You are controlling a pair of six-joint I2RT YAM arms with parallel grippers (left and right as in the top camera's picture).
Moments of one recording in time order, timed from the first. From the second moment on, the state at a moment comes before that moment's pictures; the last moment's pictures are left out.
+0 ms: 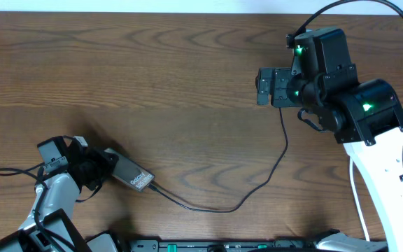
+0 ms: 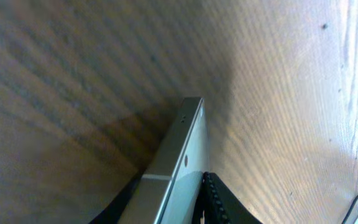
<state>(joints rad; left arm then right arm) 0.48 1.38 0.47 -0.35 0.52 -0.46 0.41 1.44 1.72 -1.17 0.08 0.36</state>
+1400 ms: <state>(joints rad) 0.48 1.35 0.50 -0.36 0.57 -0.49 0.41 1.44 1.72 -1.17 0.08 0.36</state>
